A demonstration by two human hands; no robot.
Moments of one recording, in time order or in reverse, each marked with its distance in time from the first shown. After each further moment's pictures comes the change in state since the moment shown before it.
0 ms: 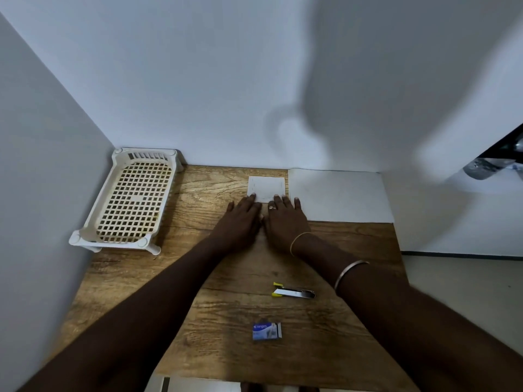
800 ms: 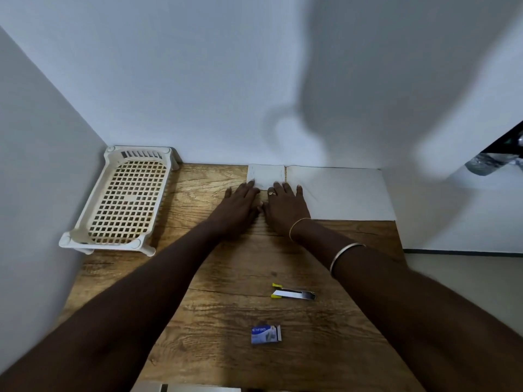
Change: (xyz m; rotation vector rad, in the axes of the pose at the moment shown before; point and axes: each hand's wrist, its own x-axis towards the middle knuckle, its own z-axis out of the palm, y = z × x) left_hand 0.029 -0.014 -0.011 -0.023 -0.001 0.032; right_hand 0.025 0.010 -0.009 -0.025 0.048 0.024
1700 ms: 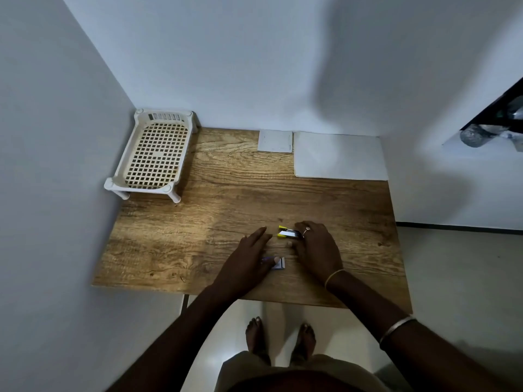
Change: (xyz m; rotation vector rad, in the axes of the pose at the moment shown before) left_hand -0.230 0.118 0.050 -0.395 0.016 -0.186; right_hand -0.226 -0.007 0.039 0.371 0.067 0.083
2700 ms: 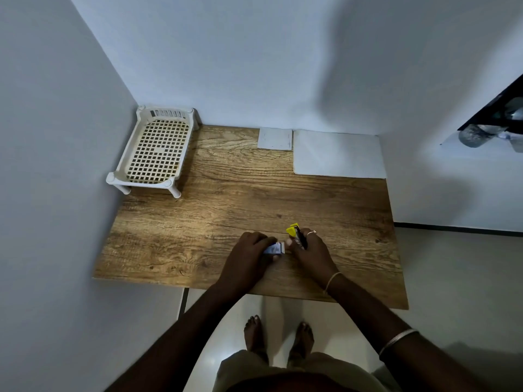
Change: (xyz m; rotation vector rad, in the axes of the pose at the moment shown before) left_hand -0.007 0.017 0.001 0.075 0.126 0.096; right_hand -0.017 -0.009 0.010 0.611 -0.034 0.218
